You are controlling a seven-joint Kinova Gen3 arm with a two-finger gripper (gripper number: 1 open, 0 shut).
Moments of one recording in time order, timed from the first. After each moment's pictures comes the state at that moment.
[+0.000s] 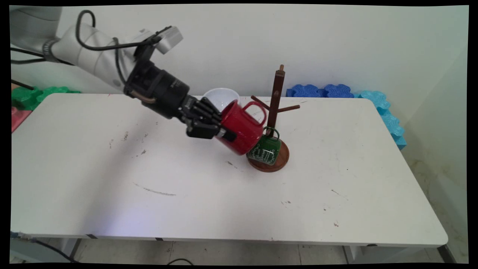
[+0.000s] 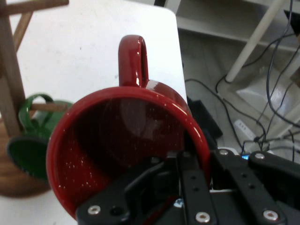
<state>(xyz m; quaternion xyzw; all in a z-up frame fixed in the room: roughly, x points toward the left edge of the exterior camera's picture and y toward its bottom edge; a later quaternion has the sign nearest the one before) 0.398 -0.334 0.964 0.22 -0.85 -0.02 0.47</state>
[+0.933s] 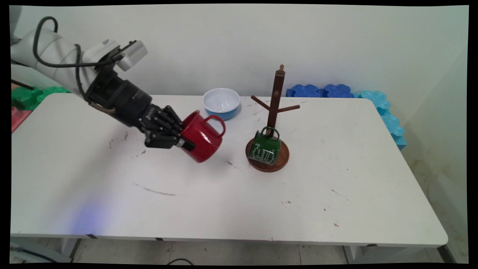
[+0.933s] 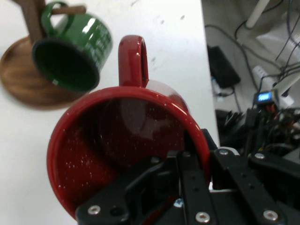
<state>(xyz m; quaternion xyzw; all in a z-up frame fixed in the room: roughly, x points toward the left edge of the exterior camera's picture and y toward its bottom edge) 0.462 -0.305 0.956 0.22 -0.89 0.00 0.41</state>
